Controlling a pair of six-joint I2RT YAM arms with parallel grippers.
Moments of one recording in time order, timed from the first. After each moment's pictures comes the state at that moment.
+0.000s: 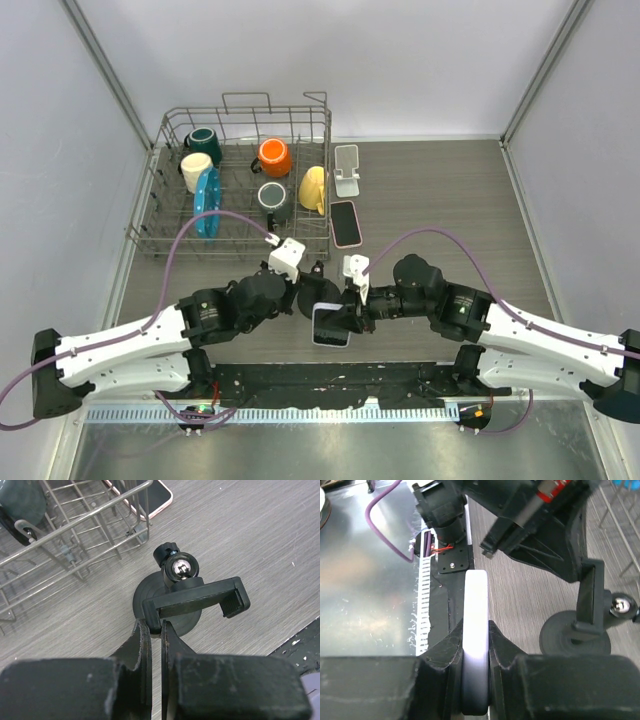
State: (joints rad) left arm -1.18 0.91 0.76 -0.41 -0.52 -0.36; right arm 1.10 0.89 0.73 -0.13 -0.37 0.07
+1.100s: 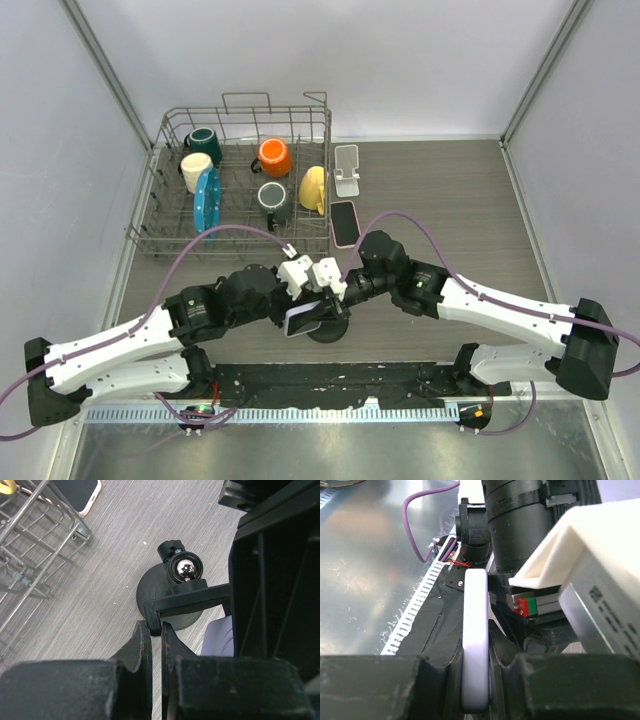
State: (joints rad) left arm -1.14 0.85 0.79 -0.50 -0.14 -0.08; right arm 1.02 1.19 0.88 0.03 -0.81 -0.32
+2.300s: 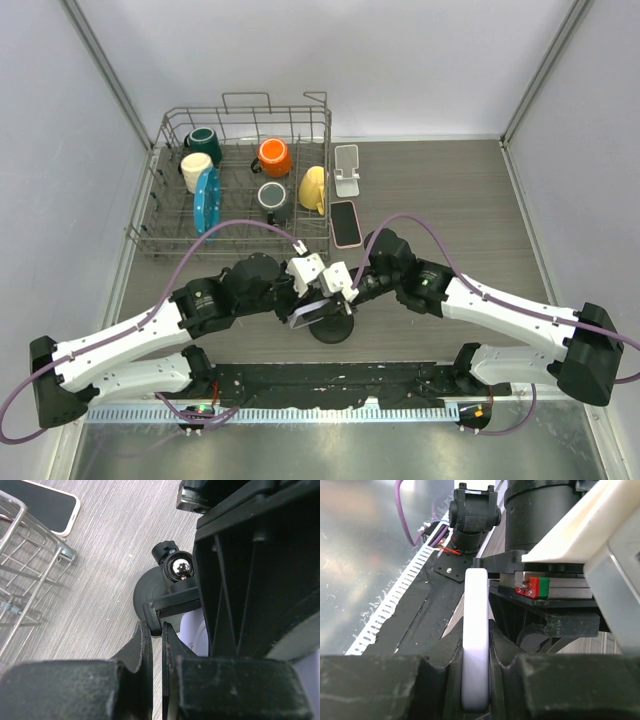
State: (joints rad) left arm -1.07 0.92 0.83 -0.47 0.03 0.03; right arm 0.97 1.16 0.84 0.01 -0.85 -0.49
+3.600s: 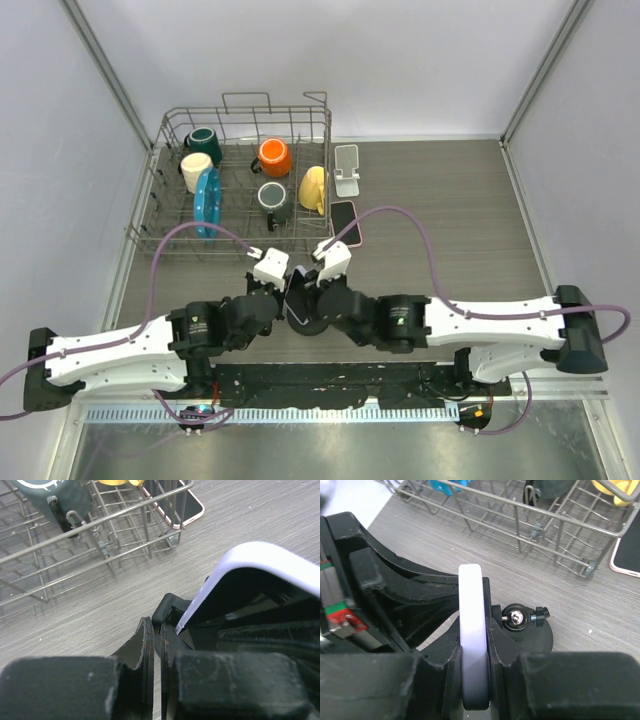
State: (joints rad) left arm -1.28 0.81 0.70 -0.43 -0.78 -0.42; right arm 1.37 1.23 0.96 -0.17 0.62 0.55
